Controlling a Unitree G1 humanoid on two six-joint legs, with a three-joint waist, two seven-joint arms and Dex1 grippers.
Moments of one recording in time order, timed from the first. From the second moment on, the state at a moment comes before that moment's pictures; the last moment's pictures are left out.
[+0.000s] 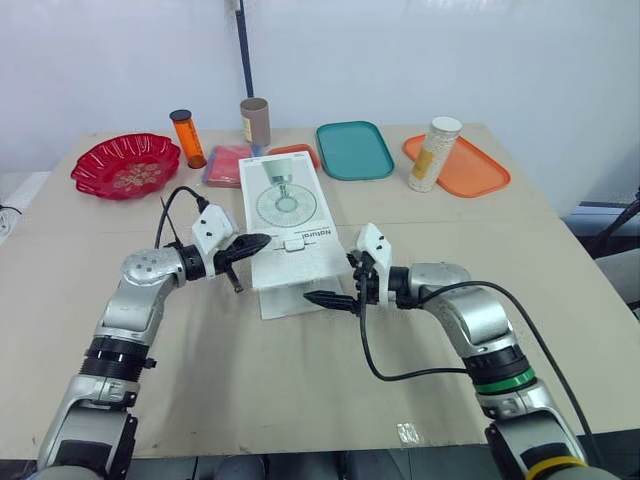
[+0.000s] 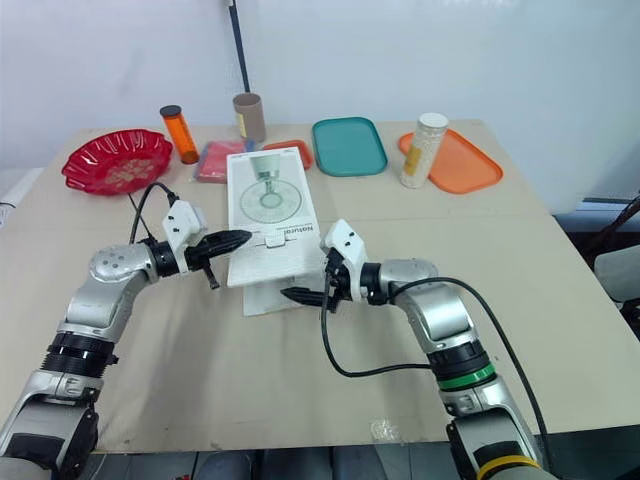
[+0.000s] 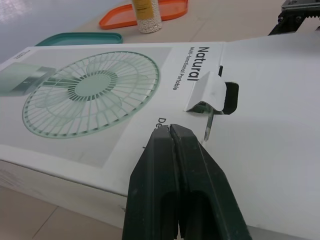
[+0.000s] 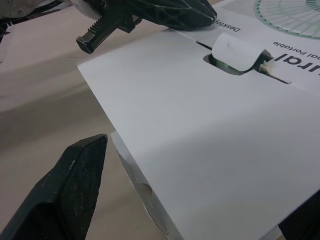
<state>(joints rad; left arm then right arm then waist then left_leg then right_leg) -0.54 0.53 -0.04 0.22 -0.24 0.08 -0.99 -0.56 -0.41 0.20 -0.02 0.30 0.58 0.98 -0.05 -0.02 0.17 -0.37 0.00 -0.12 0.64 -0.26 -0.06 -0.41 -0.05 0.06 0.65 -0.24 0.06</state>
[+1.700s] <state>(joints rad) -0.68 0.53 -0.10 0.33 -0.16 0.06 -0.99 -0.73 -0.30 0.14 0.15 0.36 0.58 0.86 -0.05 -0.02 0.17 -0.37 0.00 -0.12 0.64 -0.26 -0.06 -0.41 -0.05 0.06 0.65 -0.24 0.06</state>
